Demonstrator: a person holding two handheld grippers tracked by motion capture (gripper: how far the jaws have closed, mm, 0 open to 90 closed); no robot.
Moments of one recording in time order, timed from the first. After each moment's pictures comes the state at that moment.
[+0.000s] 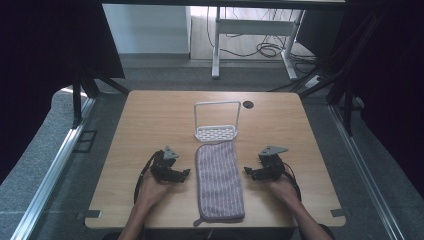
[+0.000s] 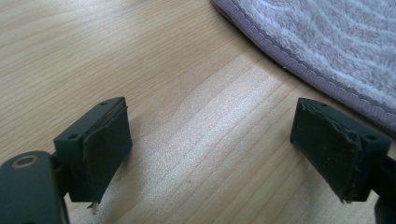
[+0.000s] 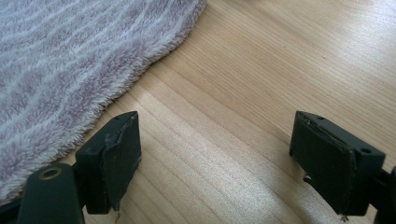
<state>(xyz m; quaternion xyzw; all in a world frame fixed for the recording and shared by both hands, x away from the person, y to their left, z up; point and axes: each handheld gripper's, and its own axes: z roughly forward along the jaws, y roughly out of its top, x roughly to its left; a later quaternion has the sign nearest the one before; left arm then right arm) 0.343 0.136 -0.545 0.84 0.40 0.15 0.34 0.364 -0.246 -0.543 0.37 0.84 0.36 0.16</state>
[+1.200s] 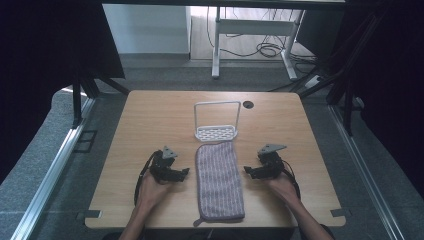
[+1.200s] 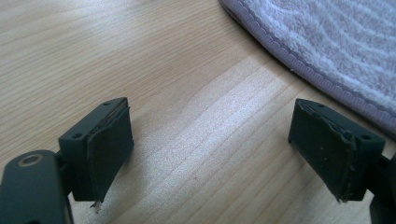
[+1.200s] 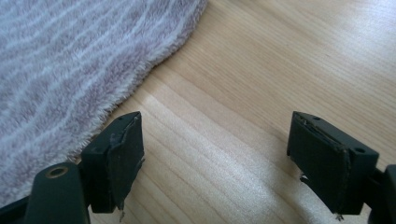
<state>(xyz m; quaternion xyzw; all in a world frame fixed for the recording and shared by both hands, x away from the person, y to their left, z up) 0.342 0.137 -0.543 0.82 0.42 0.15 0.35 0.368 -0.242 -0.533 0.39 0.84 0.35 0.14</state>
